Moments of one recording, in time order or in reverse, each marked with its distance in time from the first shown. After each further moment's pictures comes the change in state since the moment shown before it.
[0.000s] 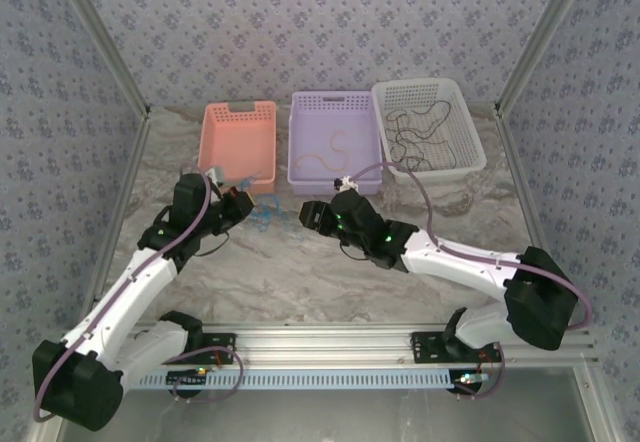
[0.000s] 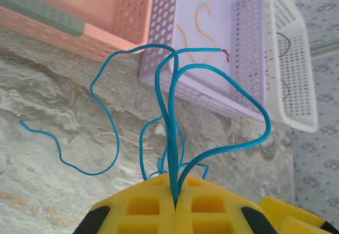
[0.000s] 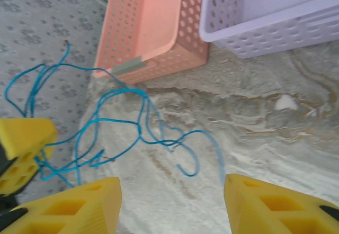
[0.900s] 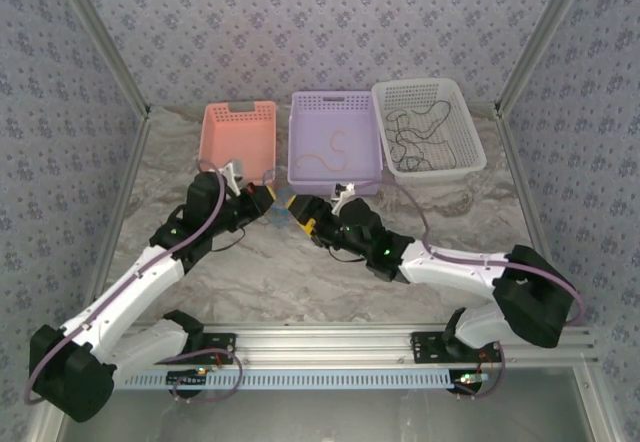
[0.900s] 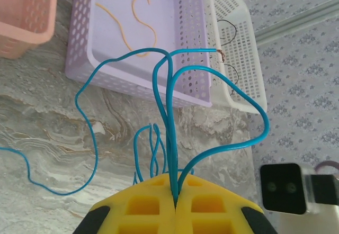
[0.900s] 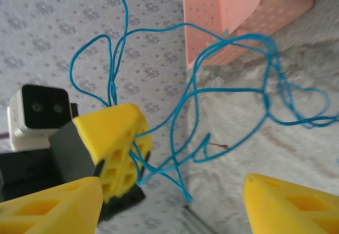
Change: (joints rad) left arm -0.155 0.040 0.010 0.162 -0.012 -0.077; right arm 0.027 0.044 -0.138 0.488 -0.132 0.455
